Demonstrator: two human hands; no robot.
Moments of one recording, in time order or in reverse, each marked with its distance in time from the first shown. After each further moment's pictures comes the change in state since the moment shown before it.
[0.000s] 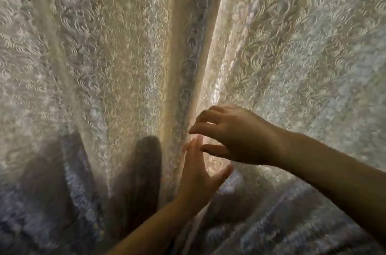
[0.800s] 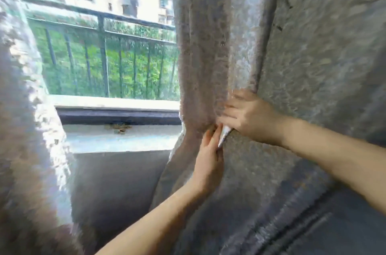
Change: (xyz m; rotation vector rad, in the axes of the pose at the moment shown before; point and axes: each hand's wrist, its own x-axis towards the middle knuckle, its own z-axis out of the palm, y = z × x) left_hand 0.085 0.098 0.266 -0.159 -0.126 0.144; right_hand -0.237 0.212 0.014 -0.736 -0.102 0.083
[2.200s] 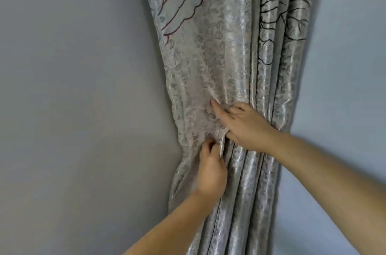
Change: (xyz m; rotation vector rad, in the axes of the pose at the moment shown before) left_hand 0.218 0.210 0.751 -0.227 -0.470 0.184; right_hand -0.633 0.375 0.250 0.104 -0.466 0.762
